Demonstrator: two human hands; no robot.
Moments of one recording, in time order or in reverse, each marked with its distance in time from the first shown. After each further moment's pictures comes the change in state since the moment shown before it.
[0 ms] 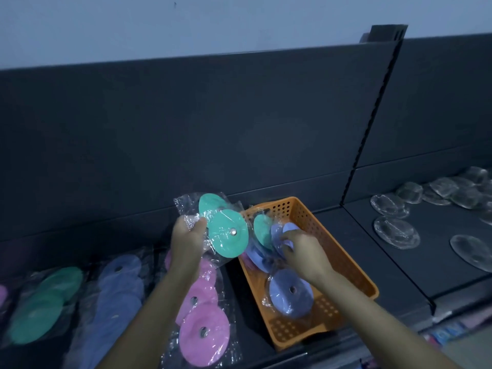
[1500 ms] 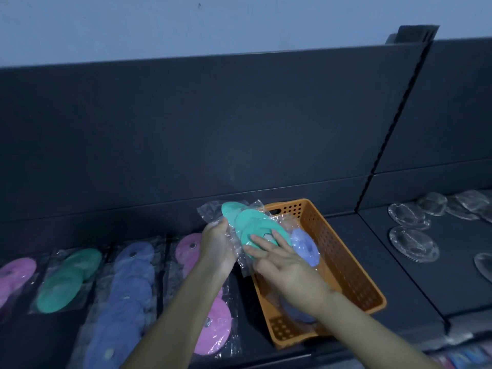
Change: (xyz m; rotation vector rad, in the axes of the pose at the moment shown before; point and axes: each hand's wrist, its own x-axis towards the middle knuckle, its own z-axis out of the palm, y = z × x) left_hand -0.024 0.009 0.038 -0.472 -0.032 -0.343; right_hand -0.032 -0.029 0.007 -0.096 0.264 -0.979
